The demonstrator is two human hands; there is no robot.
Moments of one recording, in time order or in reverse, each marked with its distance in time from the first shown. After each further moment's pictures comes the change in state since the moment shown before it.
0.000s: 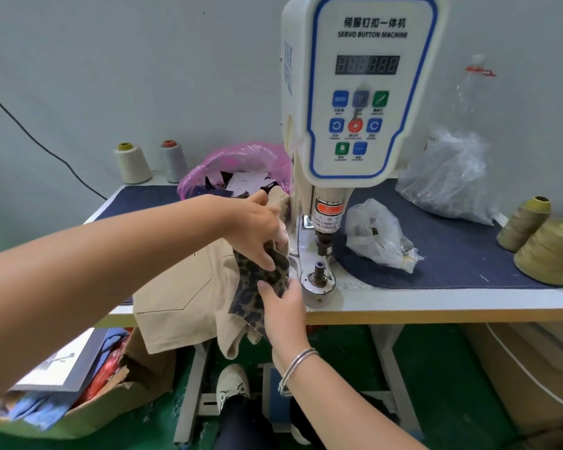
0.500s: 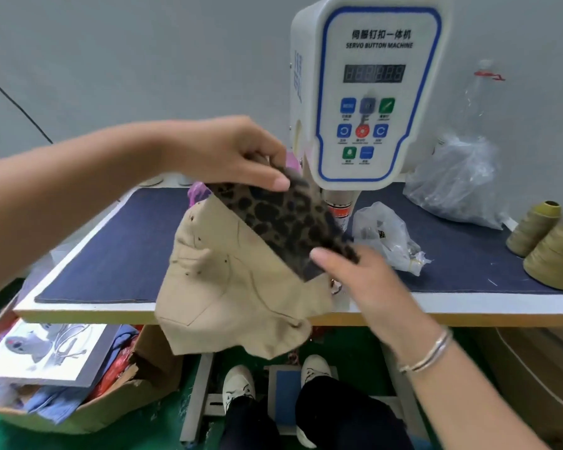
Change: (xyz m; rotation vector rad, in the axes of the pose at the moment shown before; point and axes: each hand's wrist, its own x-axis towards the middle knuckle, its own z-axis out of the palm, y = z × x) left_hand -0.103 0.002 -0.088 -0.688 0.456 -0.069; right_hand -0.040 -0.104 -0.081 -0.211 -0.356 -0.295
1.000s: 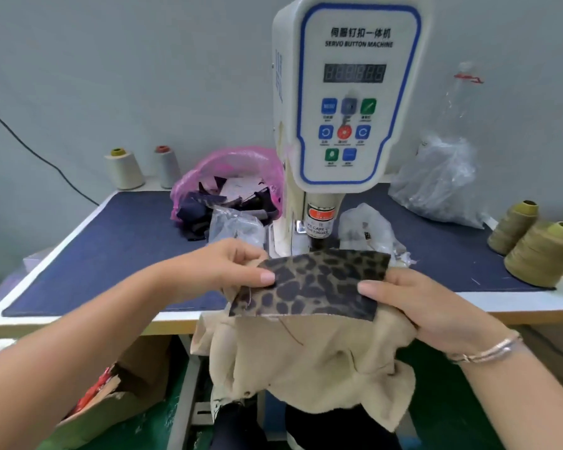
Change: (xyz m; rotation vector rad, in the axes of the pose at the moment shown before) left_hand -0.023 -0.038 0.127 -0.834 -0.188 -0.165; right_hand -0.016 0.011 -0.076 0.048 -0.236 0.240
